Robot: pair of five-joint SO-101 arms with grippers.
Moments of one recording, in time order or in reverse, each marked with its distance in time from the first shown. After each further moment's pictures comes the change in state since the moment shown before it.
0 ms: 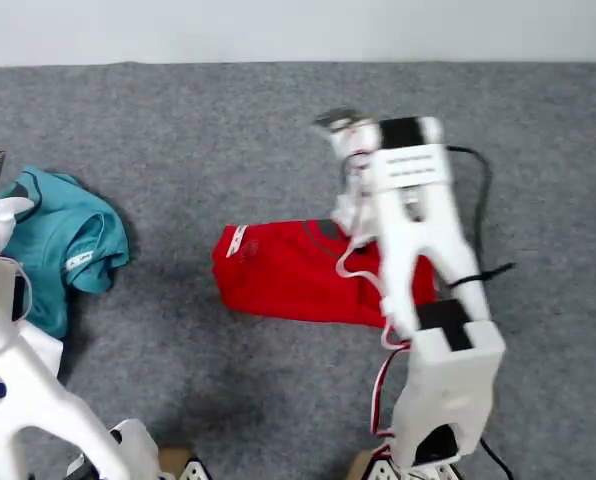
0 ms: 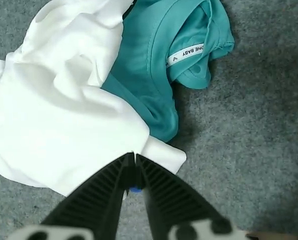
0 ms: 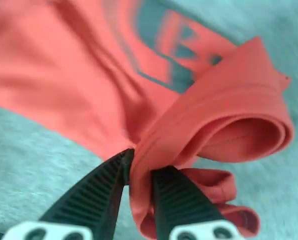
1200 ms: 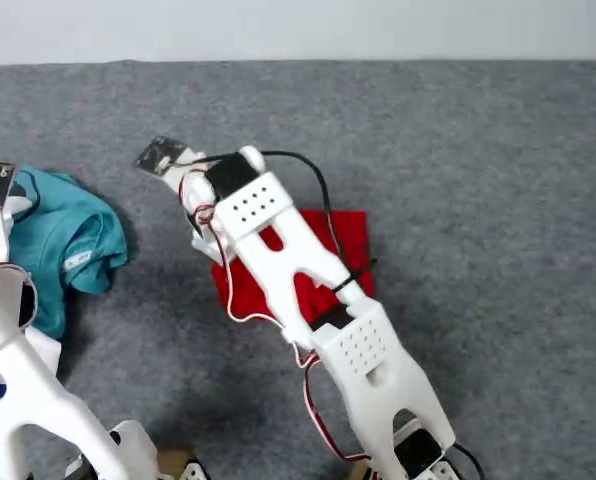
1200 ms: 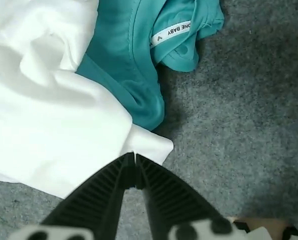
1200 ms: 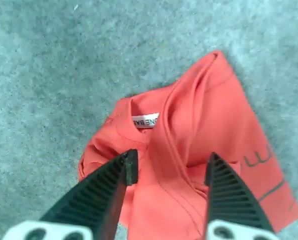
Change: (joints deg) left arm 0.0 0.0 4.7 0.0 0.0; right arm -24.5 25.4 -36.7 0.6 -2.5
